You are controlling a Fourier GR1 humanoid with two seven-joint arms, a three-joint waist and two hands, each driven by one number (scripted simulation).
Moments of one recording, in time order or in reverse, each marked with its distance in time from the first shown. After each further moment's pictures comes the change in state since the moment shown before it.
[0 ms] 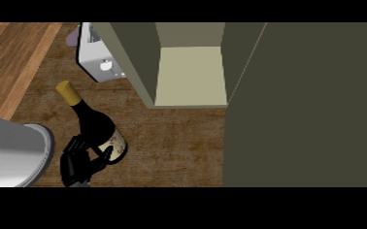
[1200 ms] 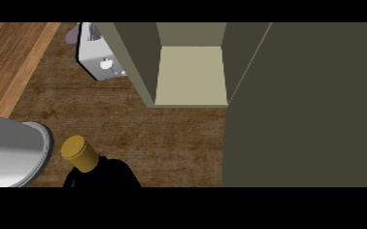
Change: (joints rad) left arm 0.463 -0.004 -0.368 -0.841 -0.081 -0.235 0.285; right arm 0.043 0.012 -0.007 0.038 -0.003 0.035 -0.057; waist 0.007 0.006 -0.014
